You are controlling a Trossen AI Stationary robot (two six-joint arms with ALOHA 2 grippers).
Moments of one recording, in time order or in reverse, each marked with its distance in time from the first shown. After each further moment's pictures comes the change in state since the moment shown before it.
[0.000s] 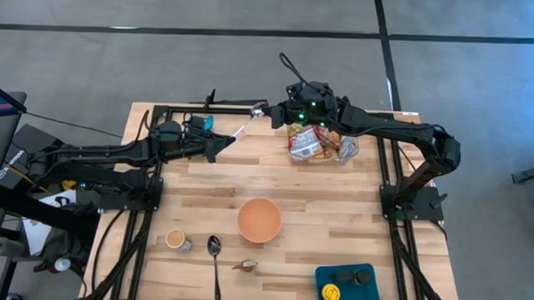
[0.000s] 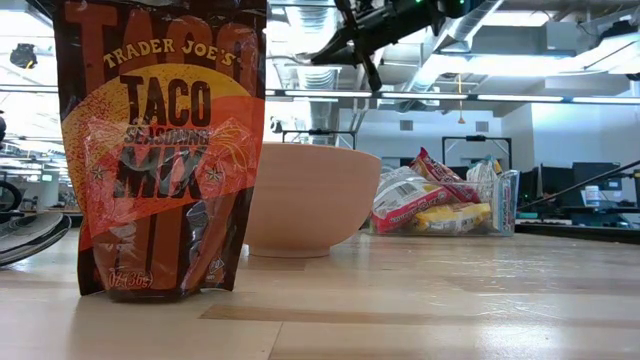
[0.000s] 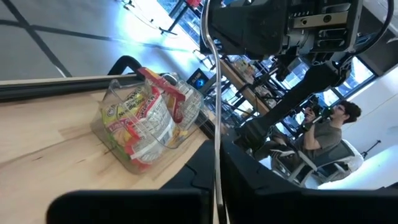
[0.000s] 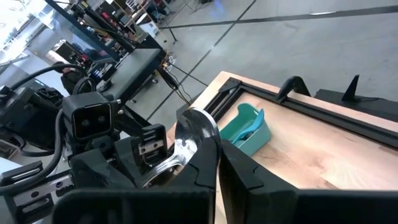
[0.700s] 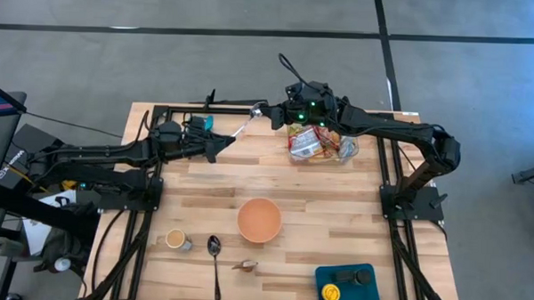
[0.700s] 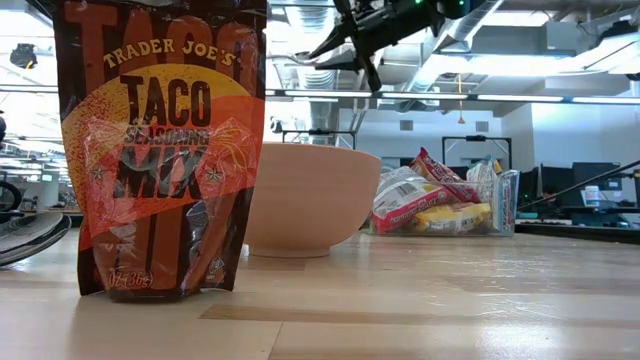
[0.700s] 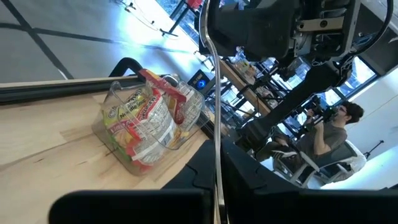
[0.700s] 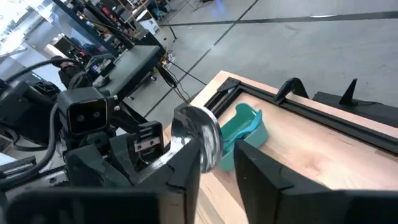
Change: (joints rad) left arm 0.000 0.000 0.000 0.000 -0.019 0.005; right arm 0.000 0.001 0.000 -0.003 -0.008 -0.033
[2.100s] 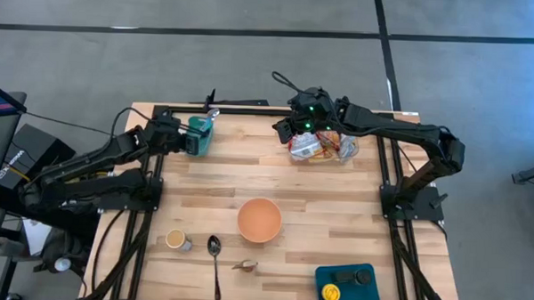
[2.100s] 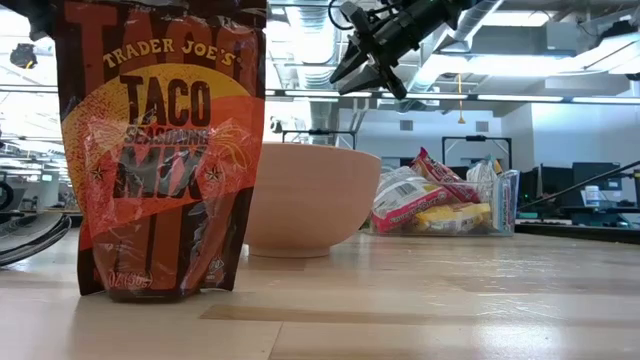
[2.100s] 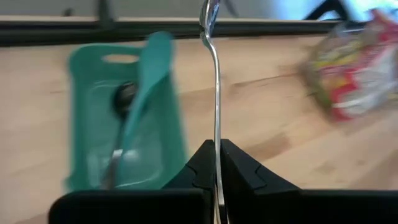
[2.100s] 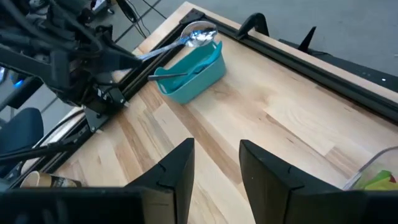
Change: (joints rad) left arm 0.324 -0.237 0.000 -0.832 -0.101 0.058; right arm 0.010 -0.044 0.000 -0.336 -0.005 -0.135
